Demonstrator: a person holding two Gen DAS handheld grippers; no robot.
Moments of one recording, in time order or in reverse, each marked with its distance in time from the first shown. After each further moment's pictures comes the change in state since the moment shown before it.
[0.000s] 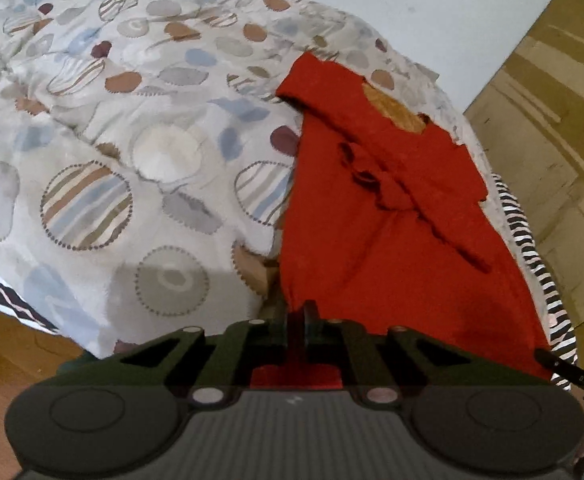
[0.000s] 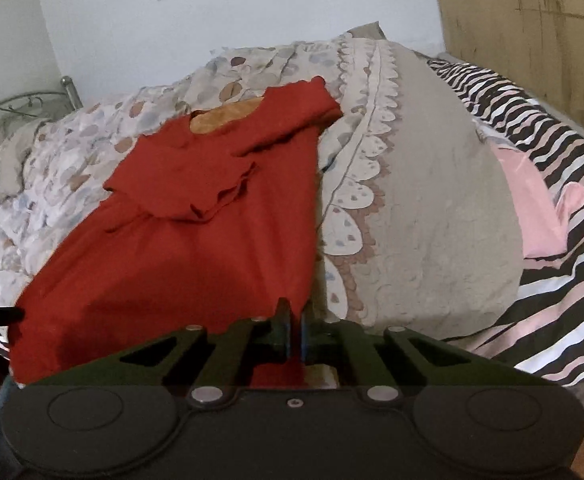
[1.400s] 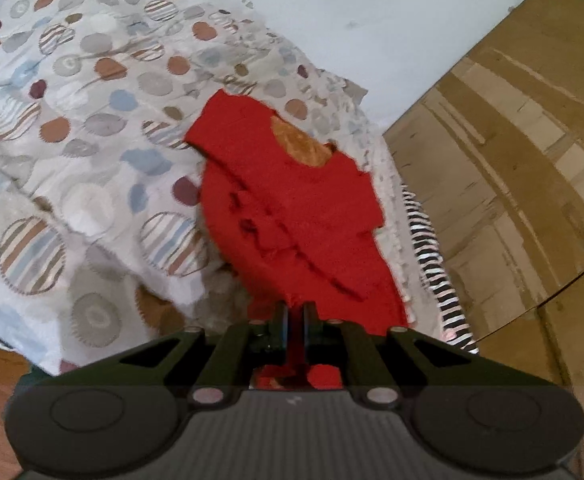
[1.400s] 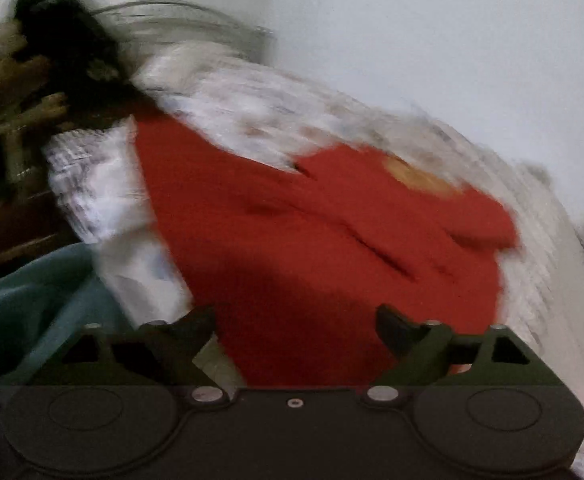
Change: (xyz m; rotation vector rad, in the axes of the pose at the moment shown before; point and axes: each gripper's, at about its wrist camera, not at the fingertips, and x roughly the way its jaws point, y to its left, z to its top) left arm -0.071 -0.049 0.053 -0.029 0.009 -0.243; right arm -0.026 0.140 -0.050 -0.713 -0.143 0.247
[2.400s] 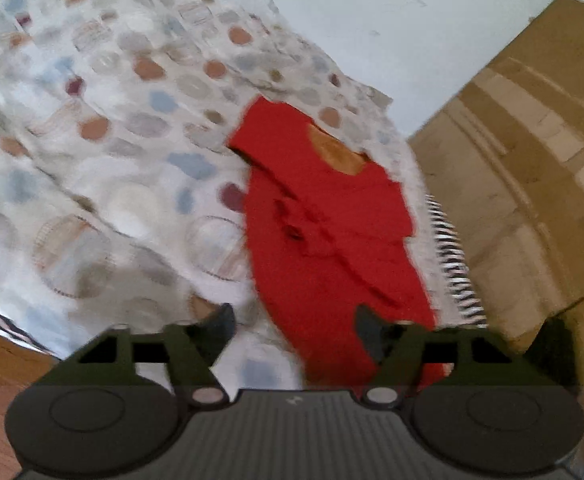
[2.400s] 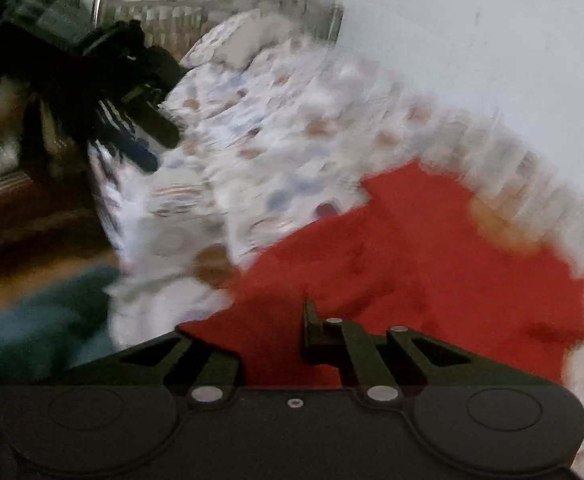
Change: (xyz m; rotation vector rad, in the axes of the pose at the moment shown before) left arm -0.010 0.046 -0.003 -0.001 -0.030 0.100; right arm 0.091 -0.014 0.093 -0.025 0.163 0.182
